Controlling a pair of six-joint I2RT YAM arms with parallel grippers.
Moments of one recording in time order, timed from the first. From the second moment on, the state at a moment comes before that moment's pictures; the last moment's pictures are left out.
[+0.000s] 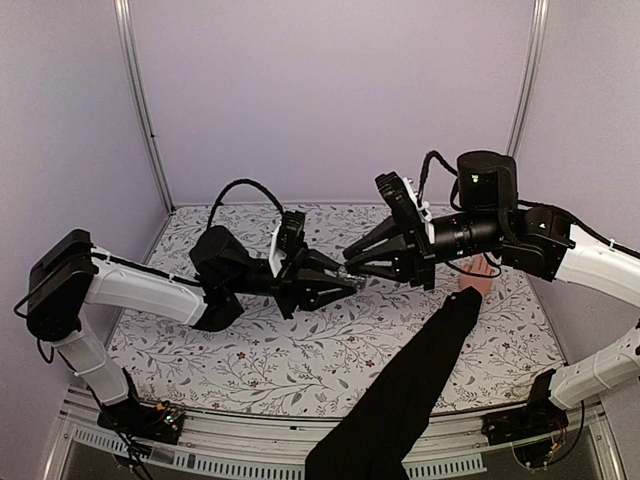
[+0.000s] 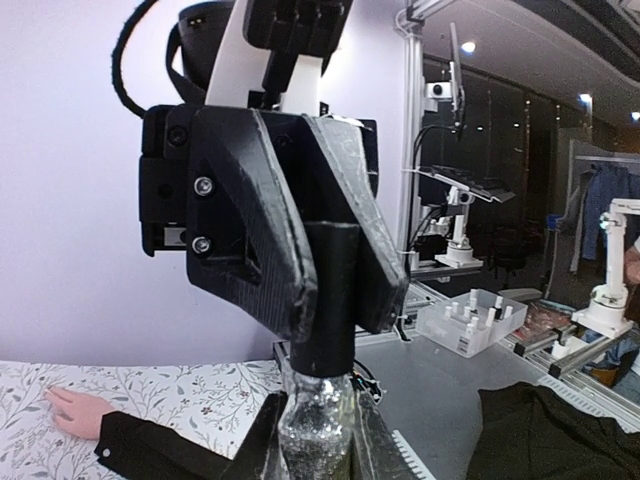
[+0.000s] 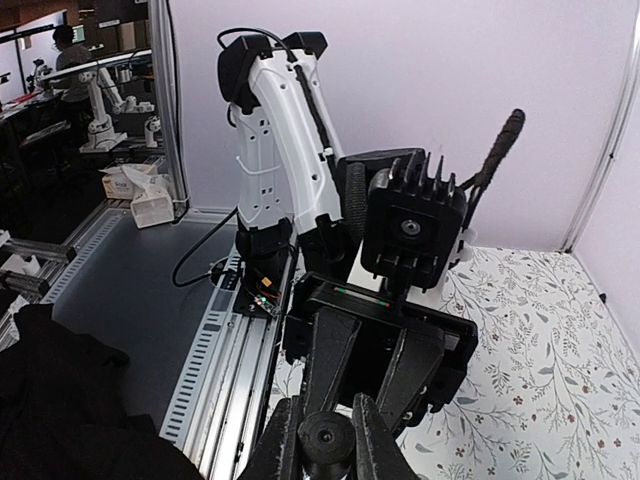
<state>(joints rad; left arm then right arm) -0.96 1.67 0.84 1.26 0.85 -0.36 0.97 1.25 1.20 -0.21 -0.68 -0.22</state>
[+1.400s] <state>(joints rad) -1.06 1.68 0.83 1.08 -0.13 0.04 0.95 1.40 1.24 -0.10 -0.08 0.08</state>
